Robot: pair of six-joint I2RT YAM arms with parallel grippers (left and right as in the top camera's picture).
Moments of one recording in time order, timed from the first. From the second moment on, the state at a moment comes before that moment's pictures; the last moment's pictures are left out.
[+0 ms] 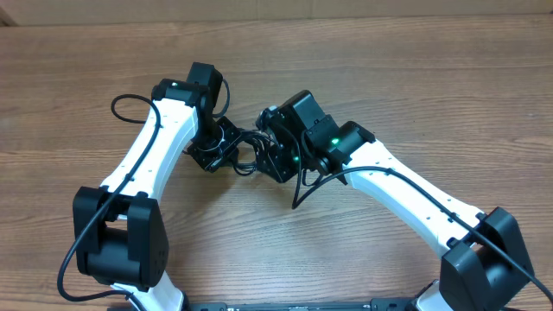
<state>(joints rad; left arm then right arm) -0.21 1.83 1.45 -1.18 0.28 -0.93 0.67 1.71 1.31 -0.62 -0.37 0.12</state>
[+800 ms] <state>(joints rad) -0.21 1.83 1.45 -1.09 0.61 -0.53 0.67 1.71 1.31 -0.57 -0.28 0.13</state>
